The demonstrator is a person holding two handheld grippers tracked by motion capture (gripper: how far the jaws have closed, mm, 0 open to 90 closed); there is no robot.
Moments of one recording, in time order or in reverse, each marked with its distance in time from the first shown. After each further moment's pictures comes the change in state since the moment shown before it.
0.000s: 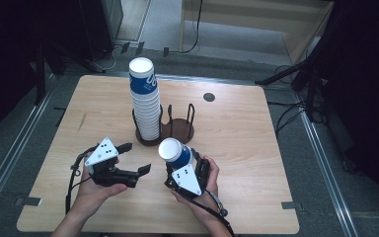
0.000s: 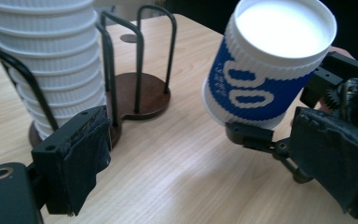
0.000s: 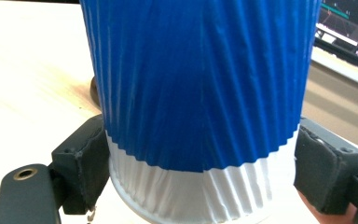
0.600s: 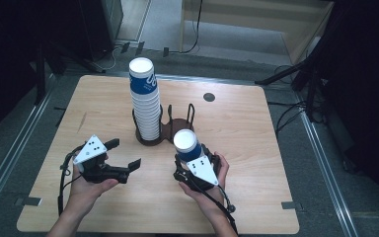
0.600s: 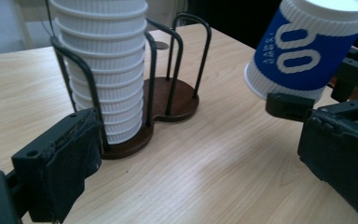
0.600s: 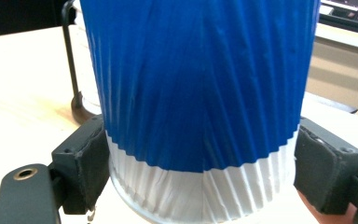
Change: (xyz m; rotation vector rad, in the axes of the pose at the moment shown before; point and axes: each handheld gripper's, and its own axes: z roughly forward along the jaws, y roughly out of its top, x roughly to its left) left arm 0.018 -0.004 -0.013 -0.046 0.082 -0.023; right arm -0.030 0.001 0.003 0.004 -0.004 0.177
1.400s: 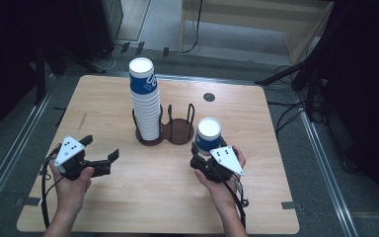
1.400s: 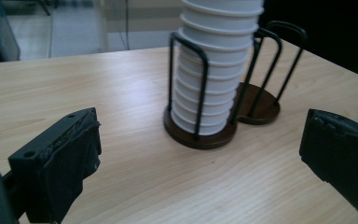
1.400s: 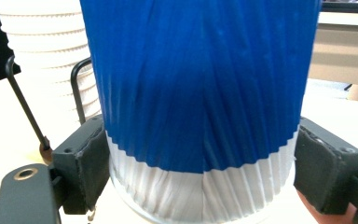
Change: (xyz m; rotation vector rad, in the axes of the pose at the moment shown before) left arm 0.036 -0.021 -0.020 -0.061 0.241 -0.040; right arm -0.048 0.014 -0.003 -0.029 -0.044 0.199
